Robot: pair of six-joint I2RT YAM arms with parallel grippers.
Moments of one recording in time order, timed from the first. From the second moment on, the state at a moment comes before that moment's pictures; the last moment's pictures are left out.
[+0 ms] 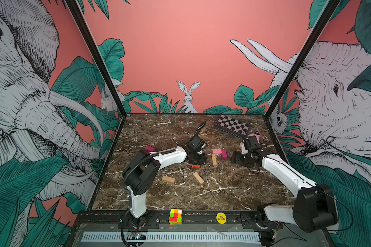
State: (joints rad) left arm -0.81 1.89 1.25 -0.39 0.26 -0.59; right arm 0.25 1.30 0.86 -0.69 -0.11 0.42
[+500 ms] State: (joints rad) left arm -0.81 2.11 1.42 -0.35 0.33 -0.67; right arm 0.23 1.28 0.73 -0.56 -0.26 0.39
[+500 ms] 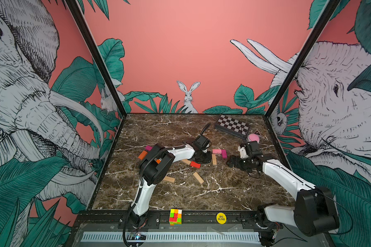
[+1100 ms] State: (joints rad) left arm -0.81 2.15 1.47 -0.34 0.34 -0.68; right arm 0.23 1.42 0.63 -0.33 -0.42 0.49
